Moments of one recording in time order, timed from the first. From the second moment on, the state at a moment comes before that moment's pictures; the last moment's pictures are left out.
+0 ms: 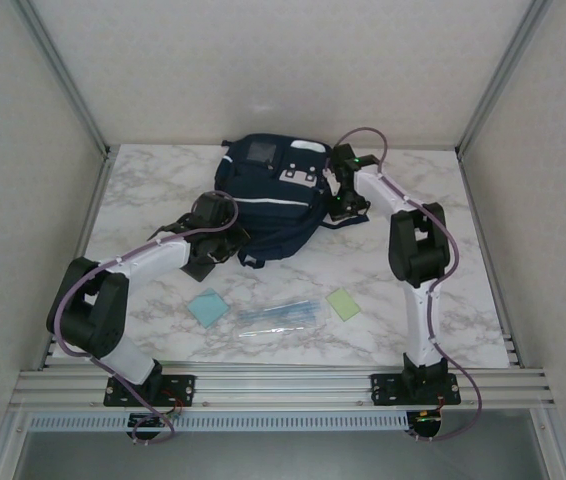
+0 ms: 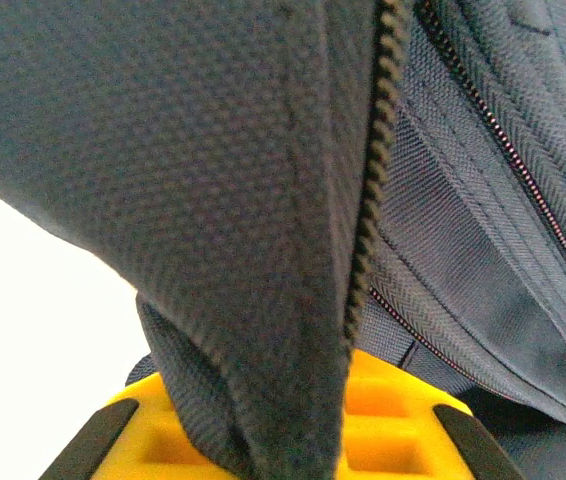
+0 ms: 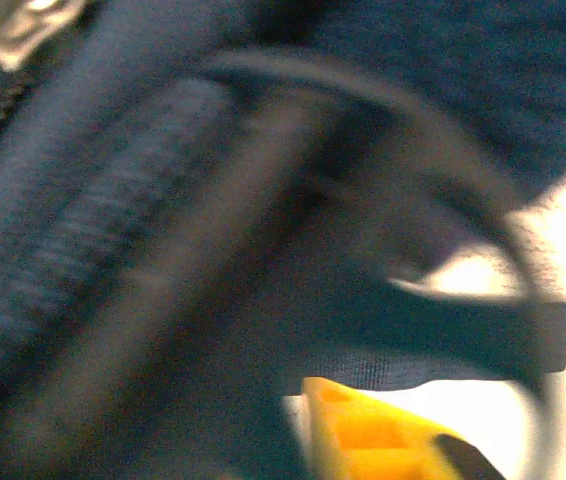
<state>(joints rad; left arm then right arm) -0.46 1.59 0.96 -0.28 0.16 -1.11 0.35 2.19 1.84 -0.98 -0.01 -0.01</state>
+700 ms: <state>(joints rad) -0.47 1.37 0.99 -0.53 0.06 -0.97 0.32 1.92 1.73 -0.83 -0.14 0.24</state>
